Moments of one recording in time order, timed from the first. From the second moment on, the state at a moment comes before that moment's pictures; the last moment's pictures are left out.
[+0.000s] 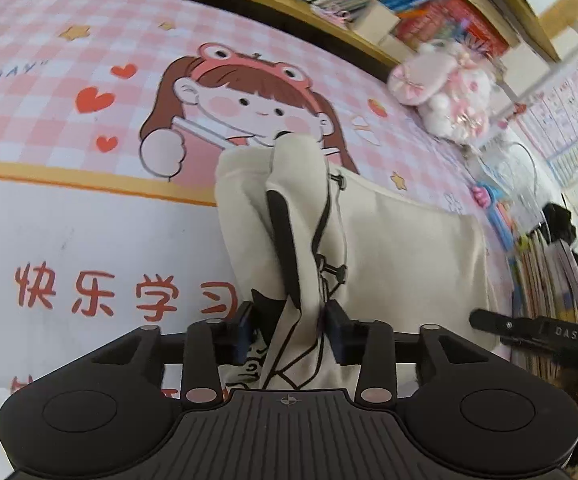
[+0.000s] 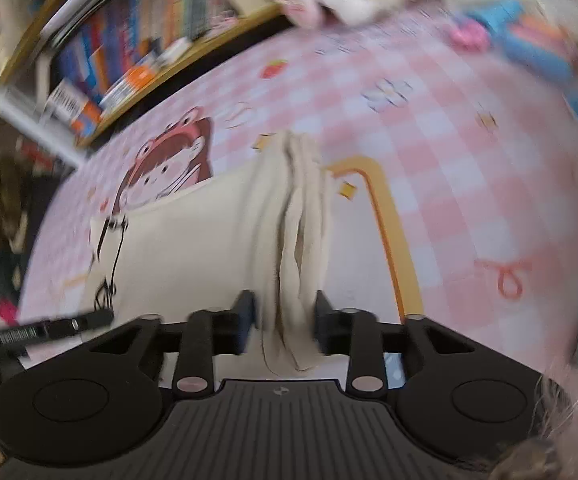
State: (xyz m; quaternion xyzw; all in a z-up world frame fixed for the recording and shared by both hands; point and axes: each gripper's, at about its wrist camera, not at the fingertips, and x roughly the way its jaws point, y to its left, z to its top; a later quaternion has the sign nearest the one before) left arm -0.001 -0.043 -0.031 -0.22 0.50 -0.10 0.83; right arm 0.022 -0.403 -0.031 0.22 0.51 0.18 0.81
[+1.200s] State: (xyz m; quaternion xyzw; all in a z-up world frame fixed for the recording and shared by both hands) left arm -0.008 -0.066 -0.031 -0.23 0.47 -0.05 0.85; right arm 0.048 -0.395 -0.043 0.17 0.51 0.24 0.81
